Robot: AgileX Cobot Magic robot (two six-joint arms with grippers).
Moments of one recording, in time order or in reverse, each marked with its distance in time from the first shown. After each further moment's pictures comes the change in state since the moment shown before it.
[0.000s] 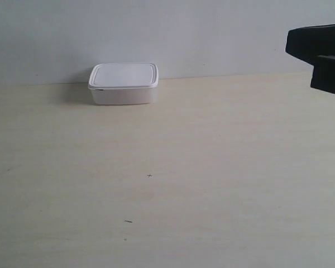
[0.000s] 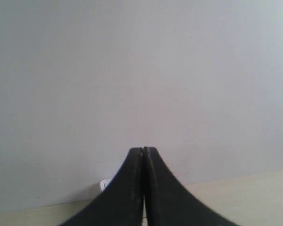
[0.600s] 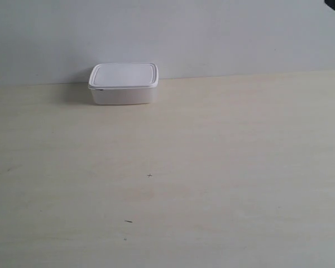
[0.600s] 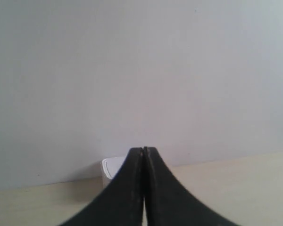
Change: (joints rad) left arm 0.000 0.000 0.098 0.000 -0.041 0.000; right arm 0.085 -0.154 0.102 -0.091 -0.249 -0.002
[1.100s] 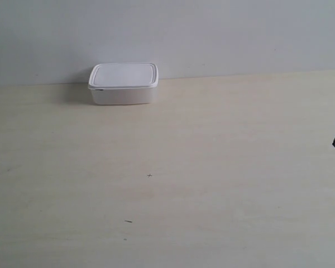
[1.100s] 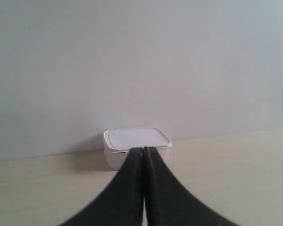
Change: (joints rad) left arm 0.000 -0.005 0.178 0.002 -0.106 0.000; right arm 0.000 -0.287 0.403 0.000 -0.031 0.000
